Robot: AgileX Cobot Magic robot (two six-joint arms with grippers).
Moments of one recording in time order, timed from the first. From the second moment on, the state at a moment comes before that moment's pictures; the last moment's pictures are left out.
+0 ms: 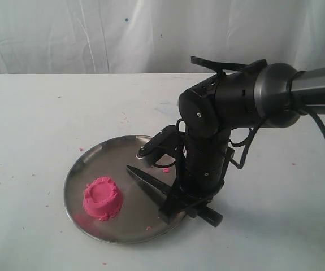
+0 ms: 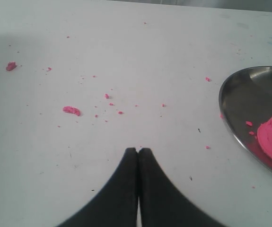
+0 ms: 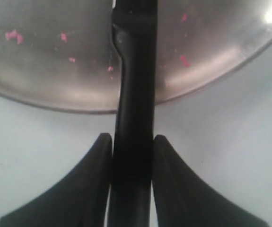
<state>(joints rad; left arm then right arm) 0.09 0.00 0.02 -0.11 0.40 0.00 0.70 1.86 -1.20 -0.02 0.91 -0.13</state>
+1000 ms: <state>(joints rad) 0.09 0.00 0.02 -0.11 0.40 0.00 0.70 1.86 -1.18 0.00 0.89 -0.13</state>
